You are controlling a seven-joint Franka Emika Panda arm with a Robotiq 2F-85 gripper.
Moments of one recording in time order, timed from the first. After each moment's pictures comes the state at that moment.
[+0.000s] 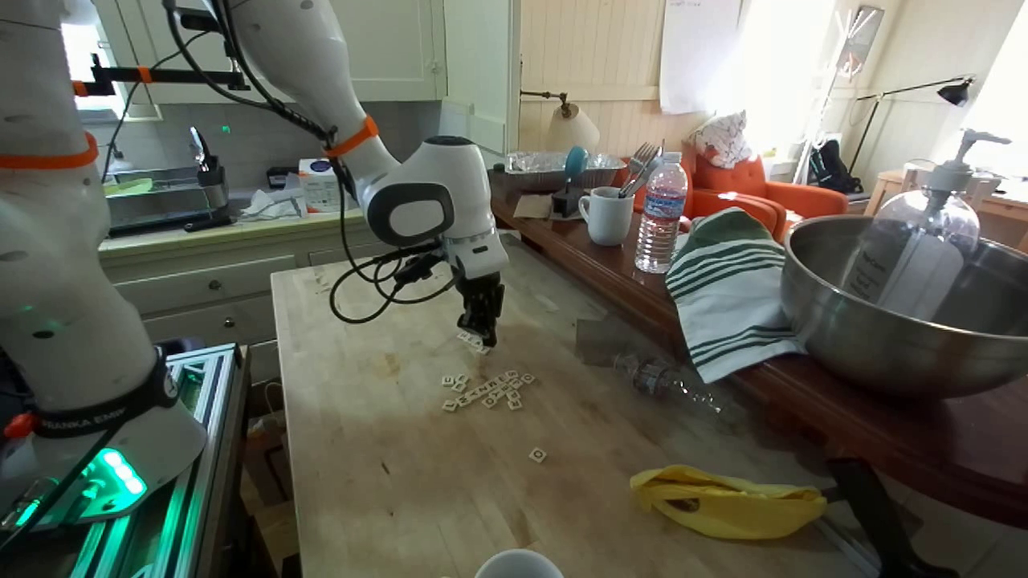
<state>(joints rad) 0.12 0.16 -0.13 -2.53 -0.03 2.86 0.82</state>
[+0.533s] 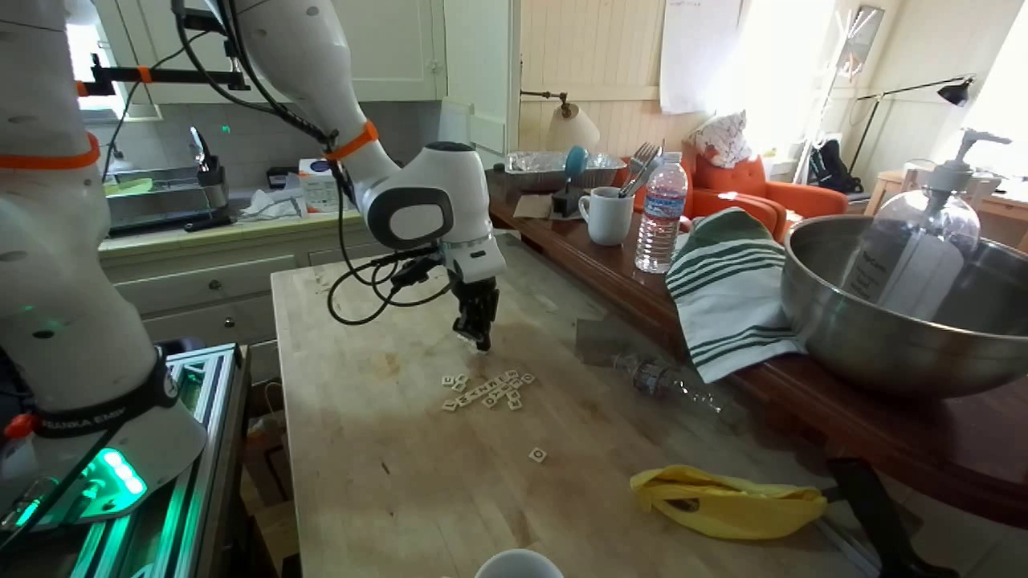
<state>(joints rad) 0.12 0.18 -0.11 -2.53 -0.03 2.85 0.82</state>
